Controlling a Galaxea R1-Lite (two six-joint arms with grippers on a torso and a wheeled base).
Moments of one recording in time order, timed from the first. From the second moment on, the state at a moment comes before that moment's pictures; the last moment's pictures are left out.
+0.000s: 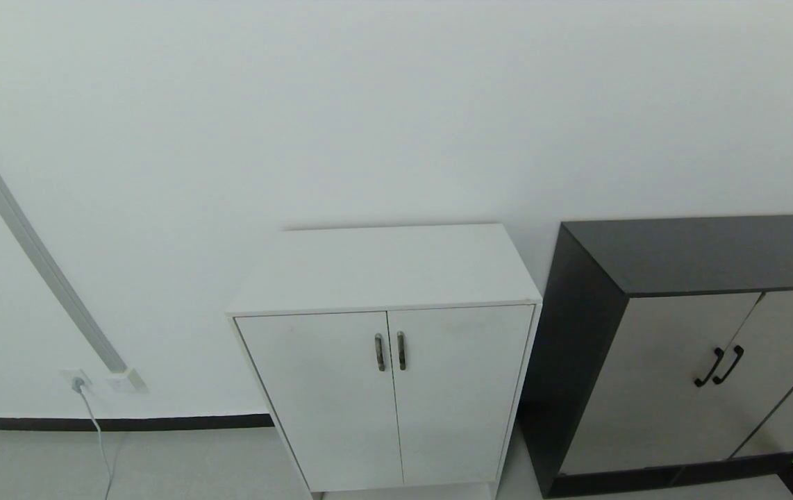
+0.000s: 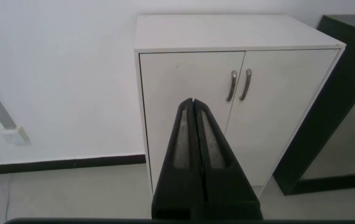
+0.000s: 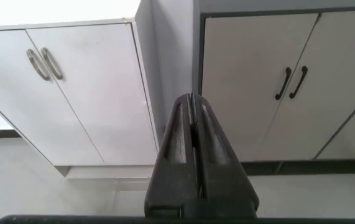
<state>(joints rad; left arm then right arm) 0.00 0.00 0.00 0.00 -0.02 -0.02 0.05 0.10 0.00 0.00 -0.02 0.02</state>
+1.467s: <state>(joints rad) 0.00 0.00 0.00 0.00 -0.02 -0.02 0.00 0.00 0.00 -0.01 -0.09 0.09</state>
